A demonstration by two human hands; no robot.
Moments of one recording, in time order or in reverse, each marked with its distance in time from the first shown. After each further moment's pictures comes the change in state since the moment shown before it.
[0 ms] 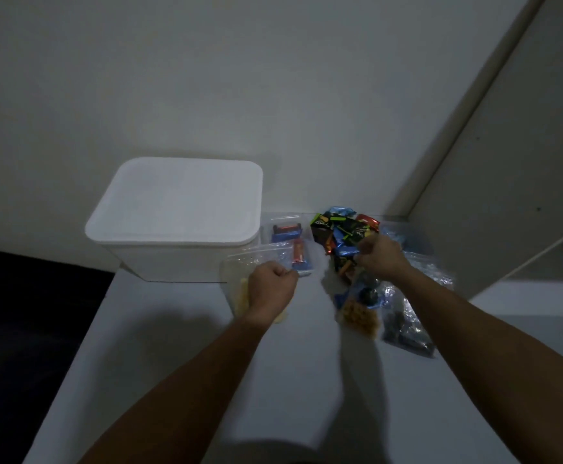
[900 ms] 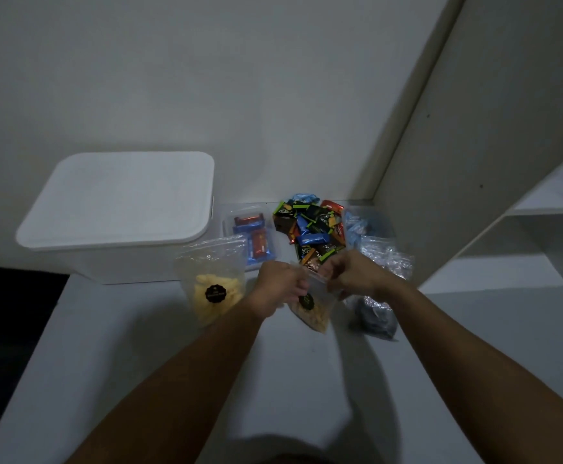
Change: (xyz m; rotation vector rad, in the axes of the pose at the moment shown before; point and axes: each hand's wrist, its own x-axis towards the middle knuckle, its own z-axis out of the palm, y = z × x) left_hand -0.015 0.031 0.073 -0.134 -0.453 -0.249; right_hand -0.039 0.045 -0.017 0.326 -0.426 -0.038
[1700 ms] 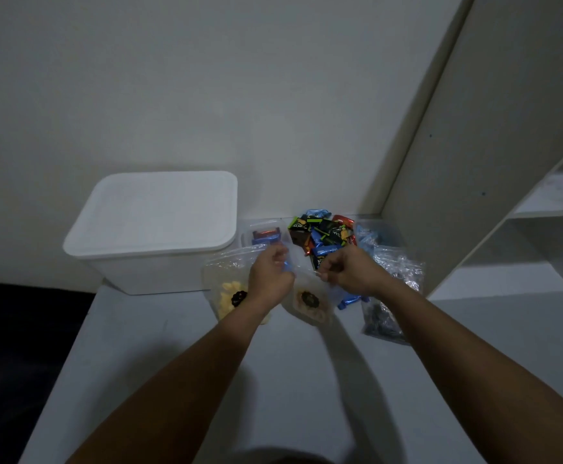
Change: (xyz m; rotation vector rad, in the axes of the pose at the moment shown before) left_hand -0.030 0.002 -0.053 0.165 0.252 0.368; right_hand -0.017 -0.050 0.031 -0.241 0.185 -0.197
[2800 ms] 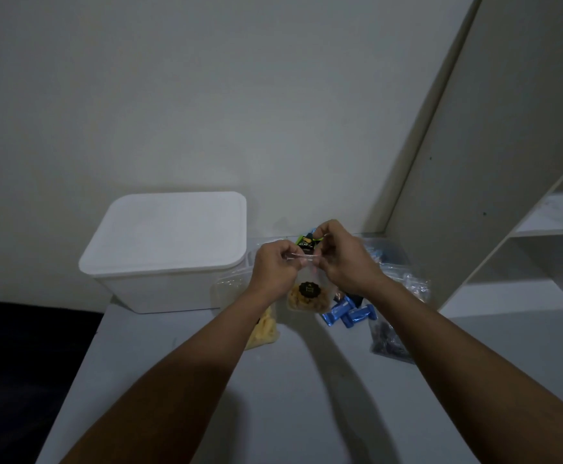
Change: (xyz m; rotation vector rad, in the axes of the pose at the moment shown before) left_hand 0.010 0.042 -0.030 0.005 -0.006 0.270; right_hand -0.001 -0.059 -0.010 0.060 0.275 -0.238
